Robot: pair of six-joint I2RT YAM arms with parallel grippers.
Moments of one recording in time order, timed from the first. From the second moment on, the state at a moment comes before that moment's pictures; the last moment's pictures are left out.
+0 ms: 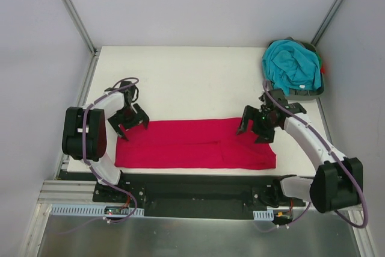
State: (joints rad) left arm -0.08 1.68 1.00 -0.86 -0.06 -0.78; right arm 0.25 1.21 0.89 -0.94 -0.21 0.51
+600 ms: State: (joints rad) left arm -0.06 1.67 1.00 -0.89 -0.10 -0.78; right arm 0.25 1.67 0.95 -0.90 -0.27 0.47
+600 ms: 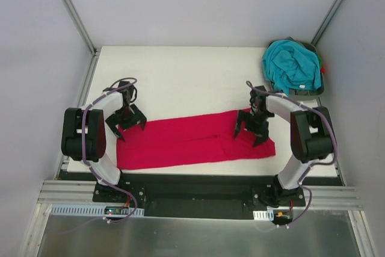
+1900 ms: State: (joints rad) left arm -0.30 1.59 0.94 -0.93 -0.06 -0.87; right arm 0.50 2.02 1.87 -0.87 -0.34 0.30
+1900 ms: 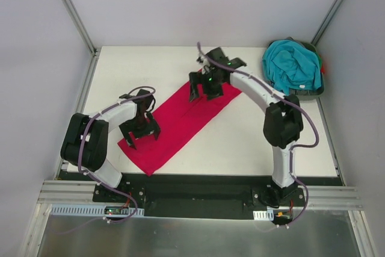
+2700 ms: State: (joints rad) left arm -0.57 1.67 0.98 -0.74 0.17 -1.00; right arm 0.40 2.37 2.02 -0.95 -0.37 0.37
